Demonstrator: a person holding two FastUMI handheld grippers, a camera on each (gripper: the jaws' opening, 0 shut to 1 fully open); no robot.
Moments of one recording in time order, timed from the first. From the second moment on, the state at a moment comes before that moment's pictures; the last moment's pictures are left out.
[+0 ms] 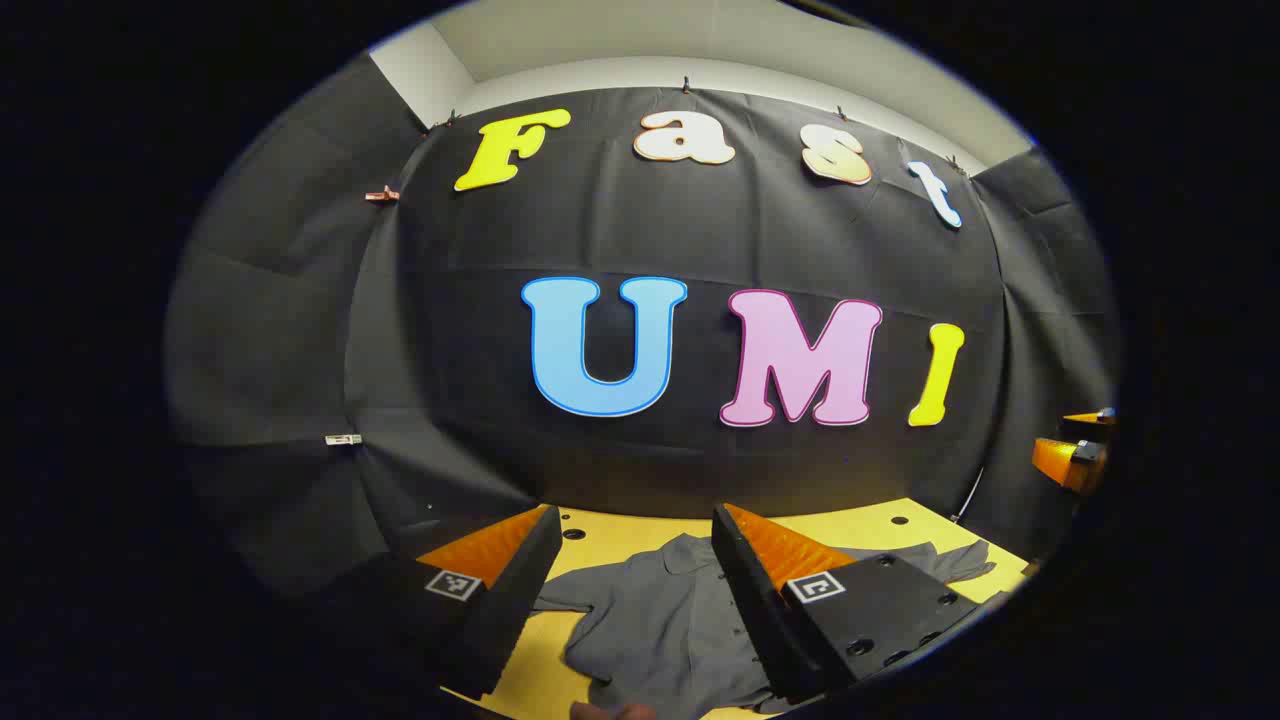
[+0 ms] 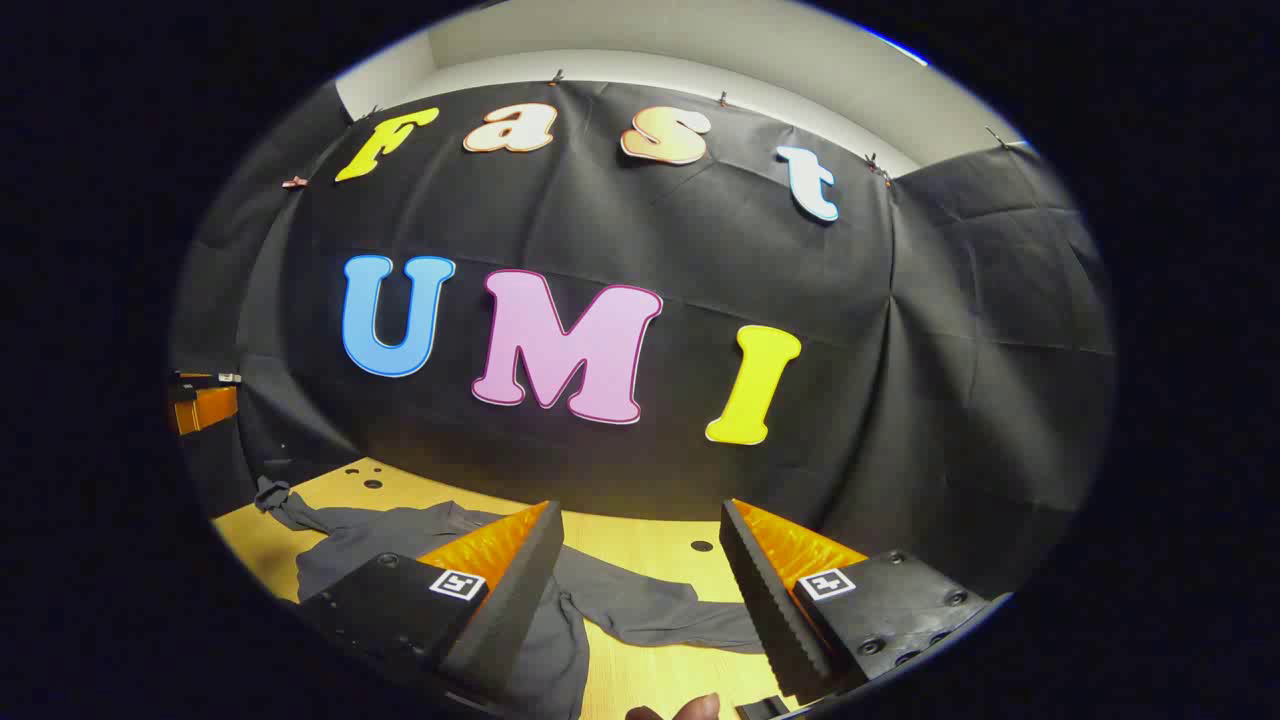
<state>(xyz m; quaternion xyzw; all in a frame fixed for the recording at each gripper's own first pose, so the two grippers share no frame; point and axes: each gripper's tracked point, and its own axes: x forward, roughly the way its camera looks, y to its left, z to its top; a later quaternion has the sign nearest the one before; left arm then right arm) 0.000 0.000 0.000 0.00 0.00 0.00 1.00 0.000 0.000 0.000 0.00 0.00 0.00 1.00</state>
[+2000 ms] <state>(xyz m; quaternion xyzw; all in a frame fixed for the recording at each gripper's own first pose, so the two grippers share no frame) 0.060 -0.077 -0.054 -0.02 0.07 0.00 1.00 0.131 -0.158 -0.244 -0.02 0.24 -0.04 0.97</state>
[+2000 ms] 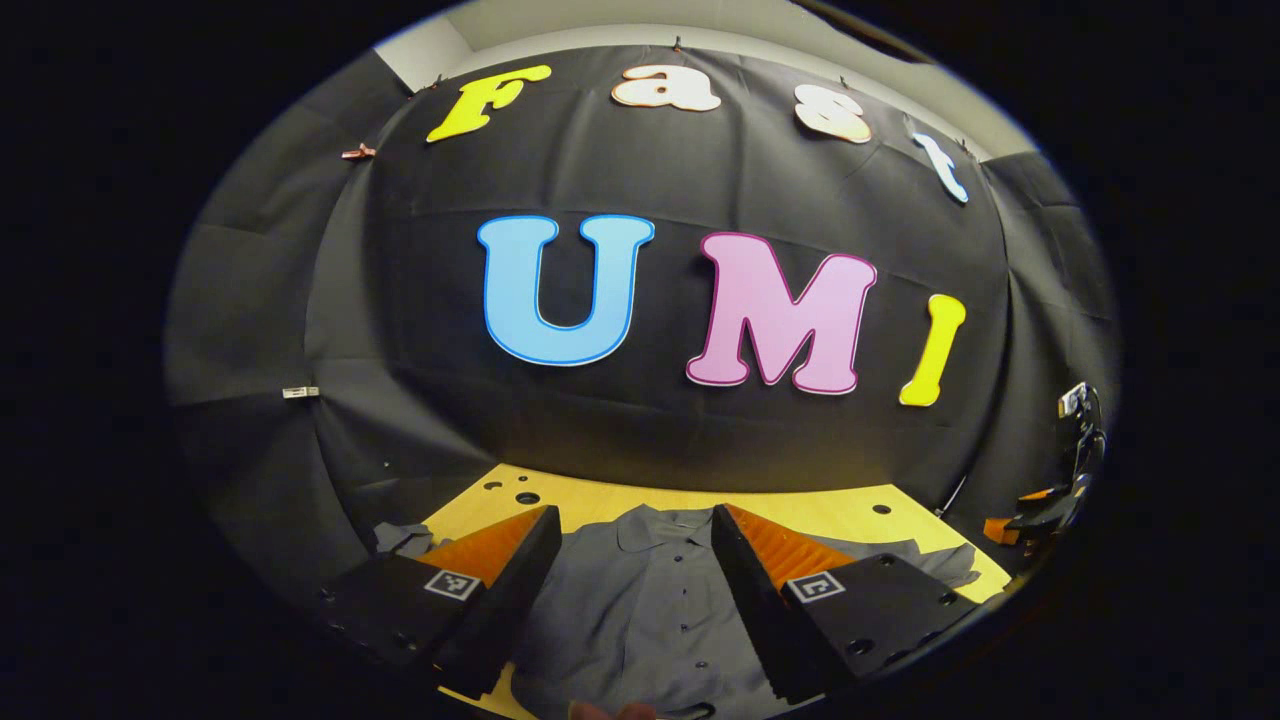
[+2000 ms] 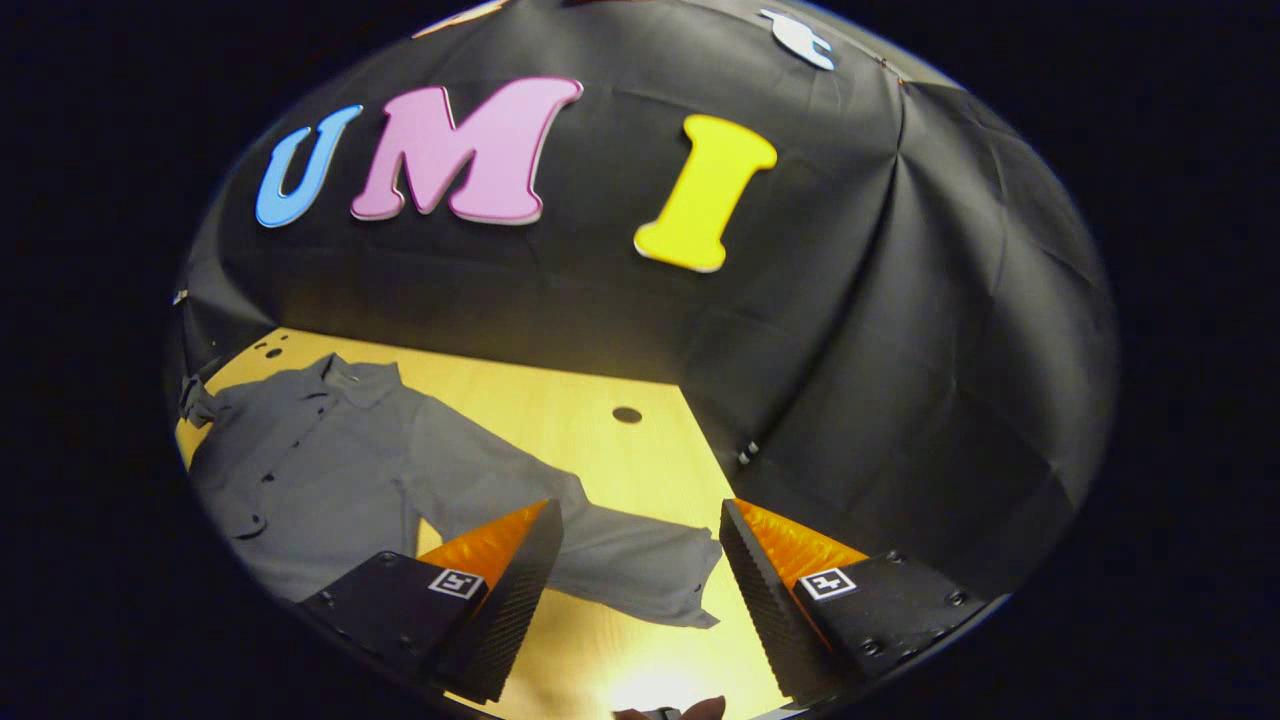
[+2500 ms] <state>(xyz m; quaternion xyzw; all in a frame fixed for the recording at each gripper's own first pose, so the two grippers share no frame) 0.073 -0.103 -0.071 0.01 0.09 0.02 1.00 0.165 -0.217 -0.390 0.01 0.36 -0.07 0.93</state>
